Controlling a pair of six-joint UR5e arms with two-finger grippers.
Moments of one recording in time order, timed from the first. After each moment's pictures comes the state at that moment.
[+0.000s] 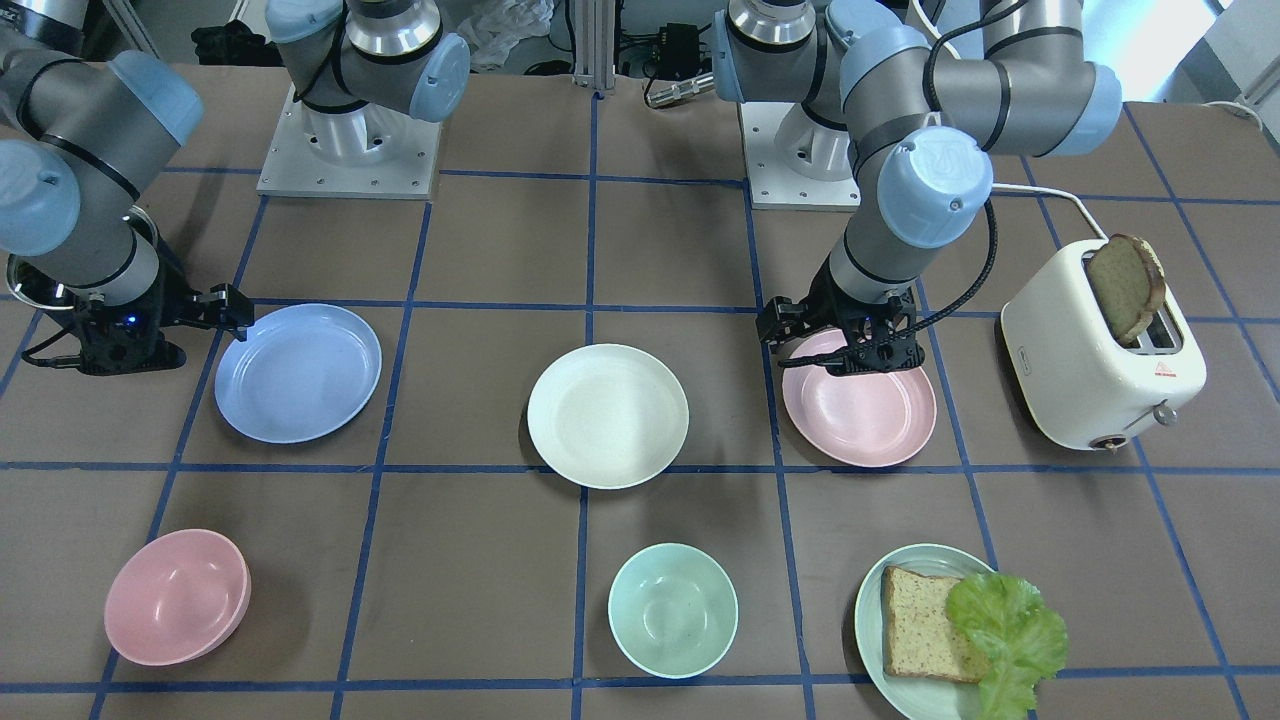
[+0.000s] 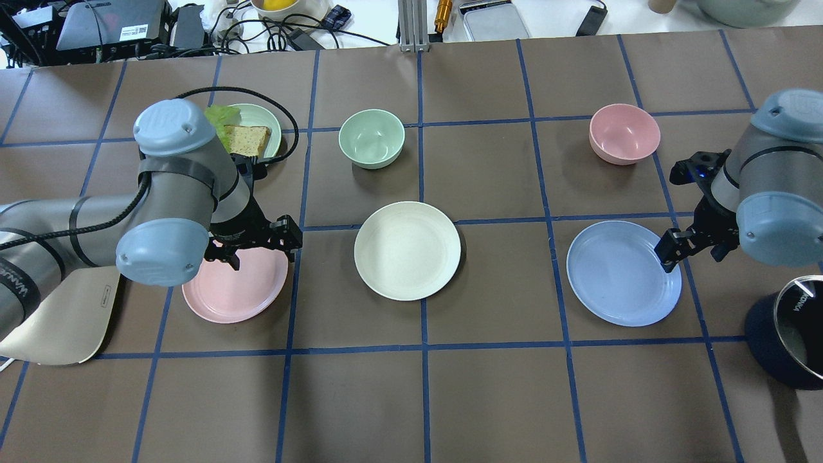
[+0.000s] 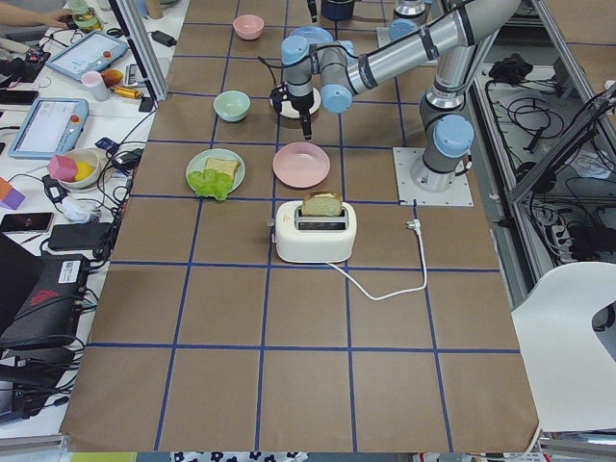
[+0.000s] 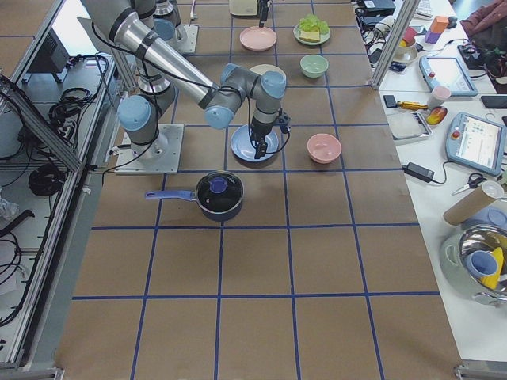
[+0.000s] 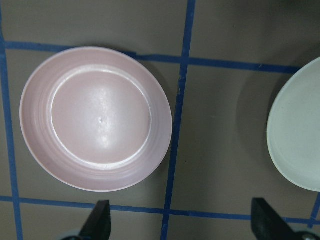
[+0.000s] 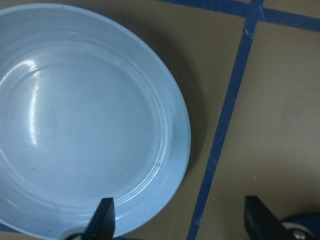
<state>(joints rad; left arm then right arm) -1.53 -1.69 -2.08 -1.05 1.59 -0.10 1.17 -1.45 2.10 -2.08 -1.69 -0.56</state>
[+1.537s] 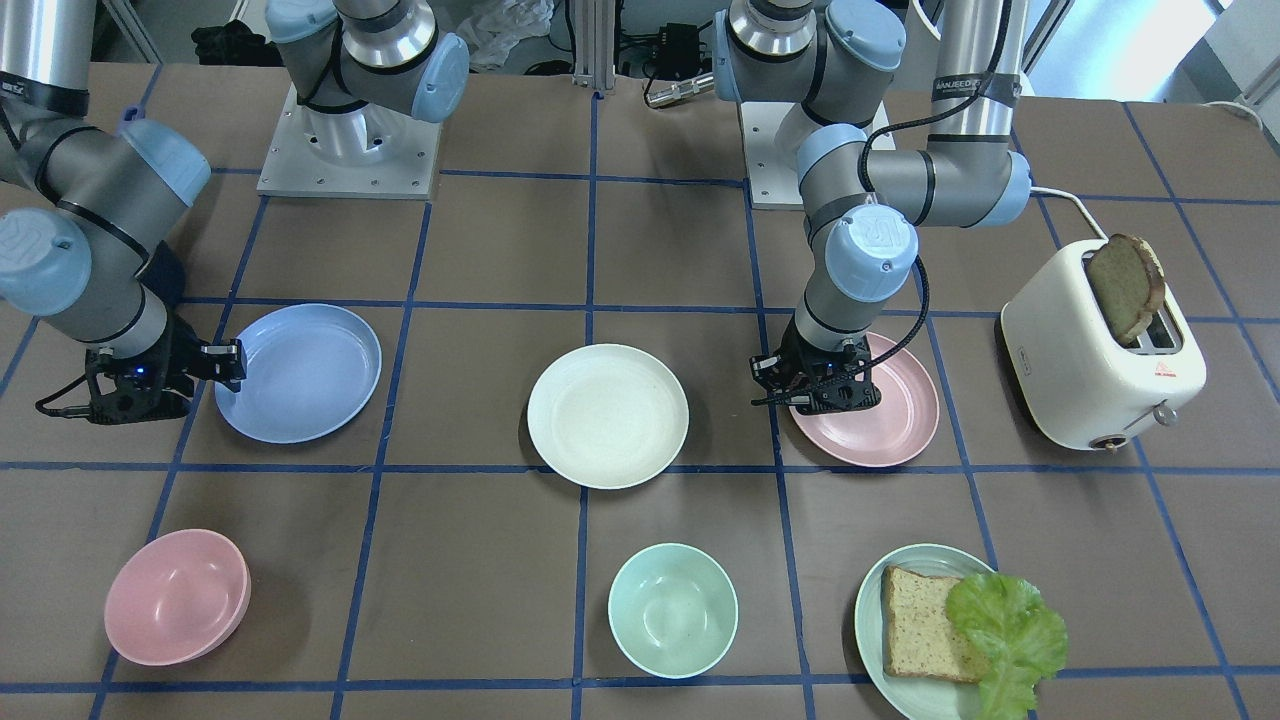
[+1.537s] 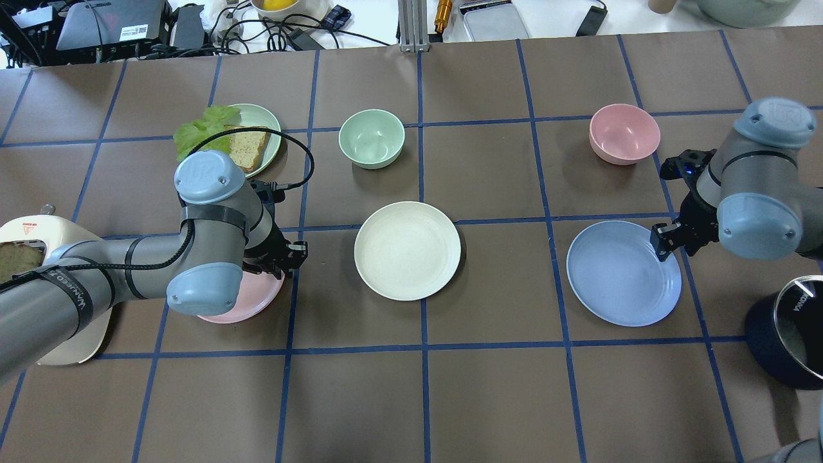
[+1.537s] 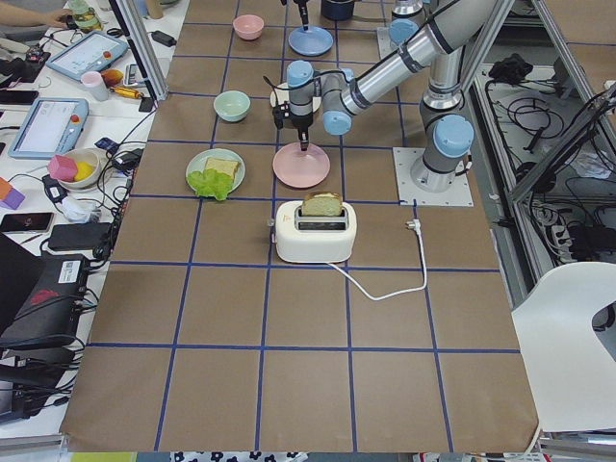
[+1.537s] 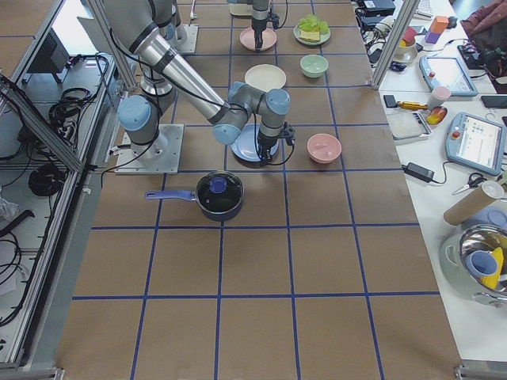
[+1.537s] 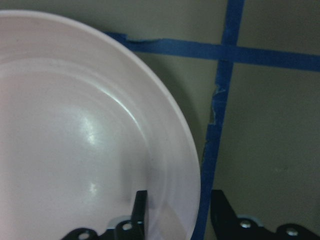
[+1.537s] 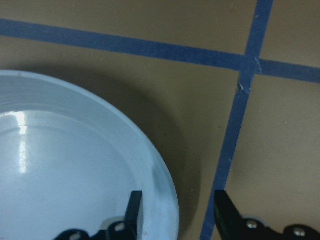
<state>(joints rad) -1.54 -1.81 -2.16 -0.78 1.58 -0.09 1.17 -1.33 2.08 -2.22 -1.66 -0.55</state>
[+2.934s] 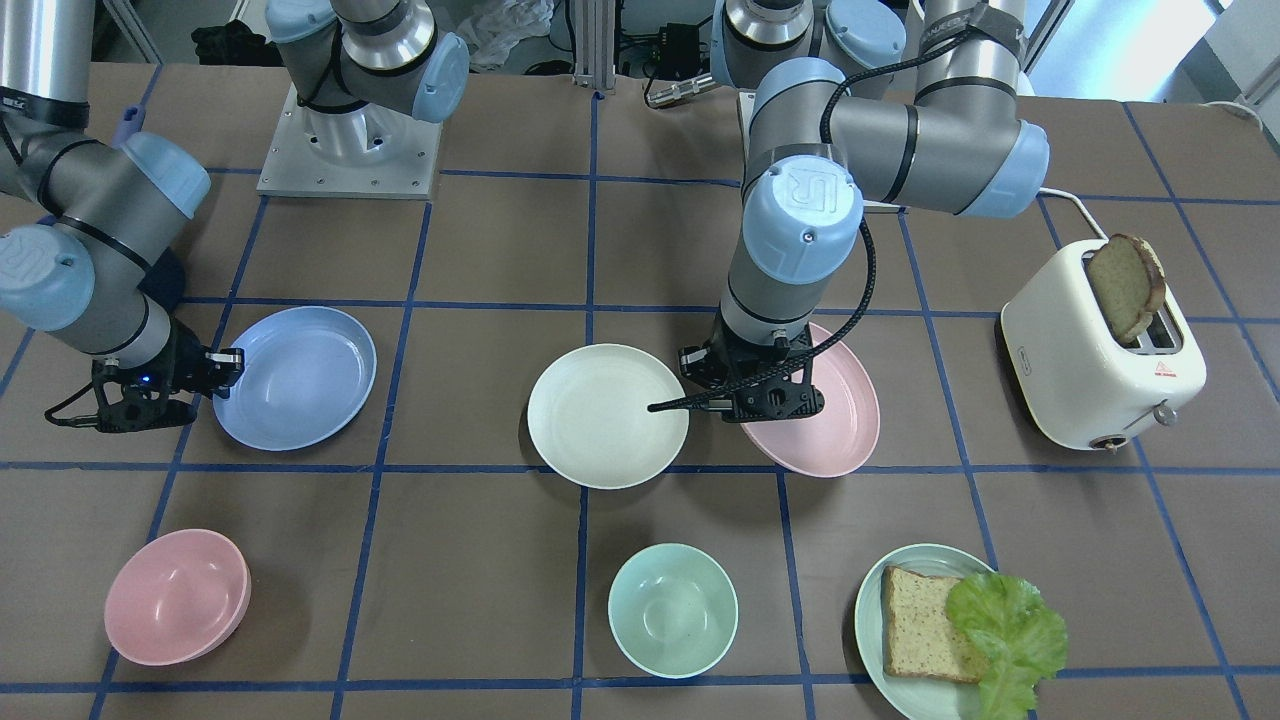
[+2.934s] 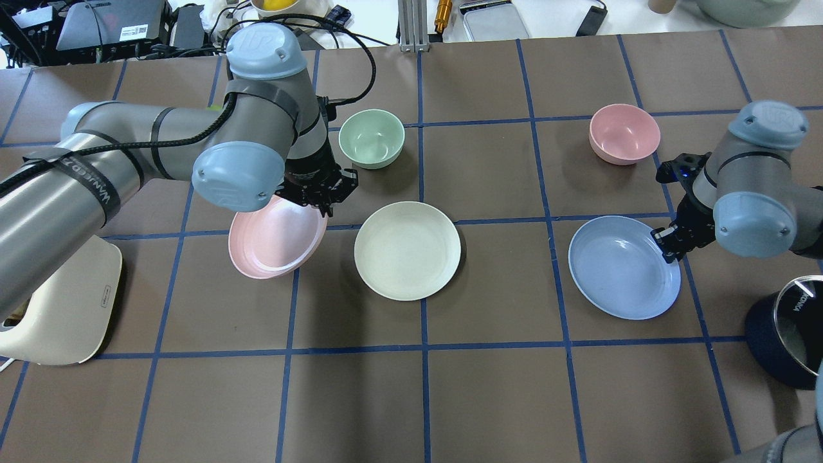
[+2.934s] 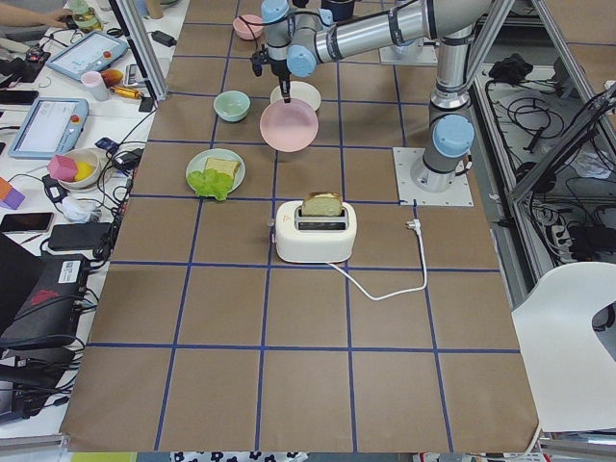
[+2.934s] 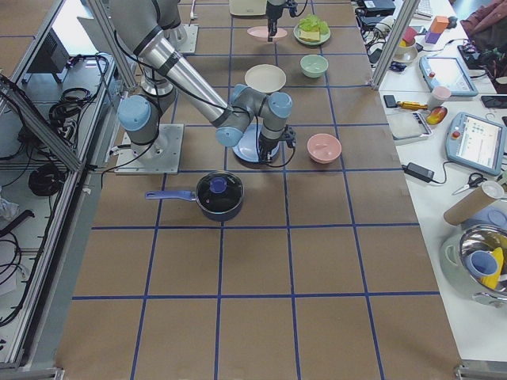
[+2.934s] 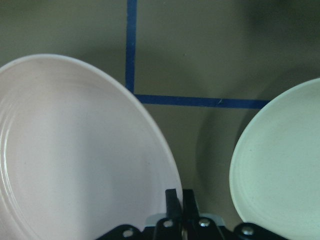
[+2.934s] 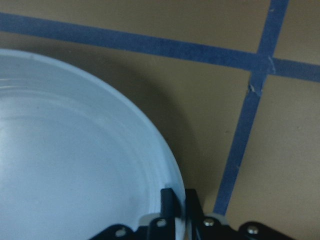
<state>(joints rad) -1.77 -1.85 -1.70 -1.23 1.56 -0.29 1.17 -1.29 2.07 -2.21 -1.66 -0.56</state>
